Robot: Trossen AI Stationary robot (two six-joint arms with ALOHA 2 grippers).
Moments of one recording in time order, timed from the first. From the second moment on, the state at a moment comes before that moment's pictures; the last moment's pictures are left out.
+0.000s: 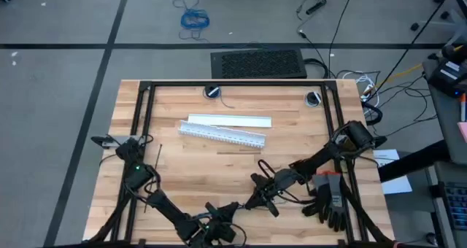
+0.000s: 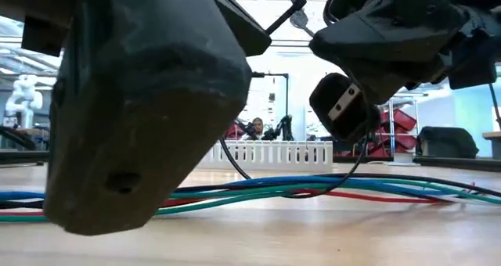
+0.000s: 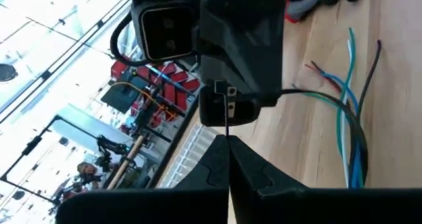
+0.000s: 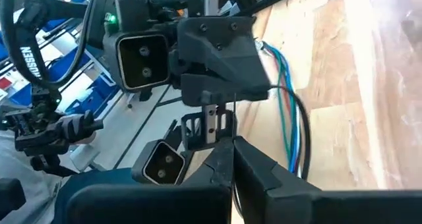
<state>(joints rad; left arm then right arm) -0.80 2.37 1.50 0.35 -1.52 0.38 0.44 1.91 0.67 1.03 -0.11 0.60</state>
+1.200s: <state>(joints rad) -0.79 2.37 1.50 0.32 -1.53 0.35 0.45 1.91 0.67 1.02 -0.13 0.59</state>
